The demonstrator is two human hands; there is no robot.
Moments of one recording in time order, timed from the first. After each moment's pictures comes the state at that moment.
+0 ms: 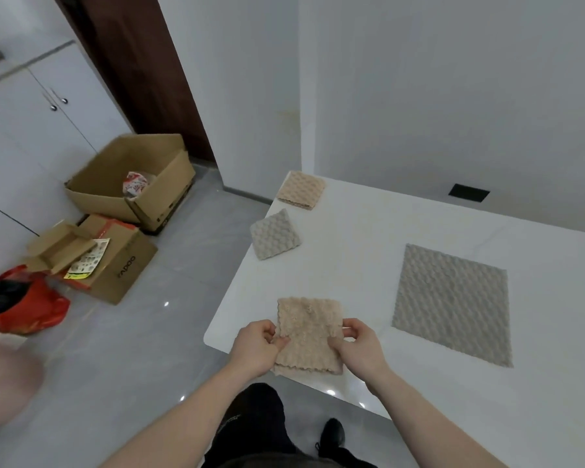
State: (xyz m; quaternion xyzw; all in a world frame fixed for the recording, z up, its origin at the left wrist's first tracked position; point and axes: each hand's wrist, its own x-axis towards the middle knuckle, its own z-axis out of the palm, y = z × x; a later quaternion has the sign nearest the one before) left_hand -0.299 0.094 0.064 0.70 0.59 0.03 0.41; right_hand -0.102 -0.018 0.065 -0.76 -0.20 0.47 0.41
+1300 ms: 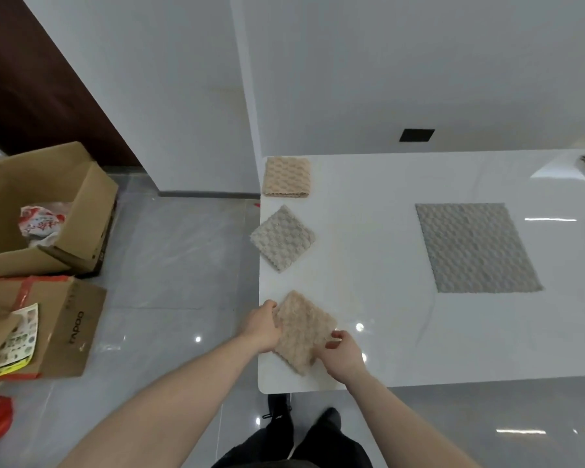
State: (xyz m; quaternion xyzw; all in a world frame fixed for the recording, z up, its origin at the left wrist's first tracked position) left_hand -0.346 0.325 -0.025 0.83 0.39 -0.22 0.34; right_hand -0.261 0.138 -0.030 -0.82 0.02 0.45 0.34
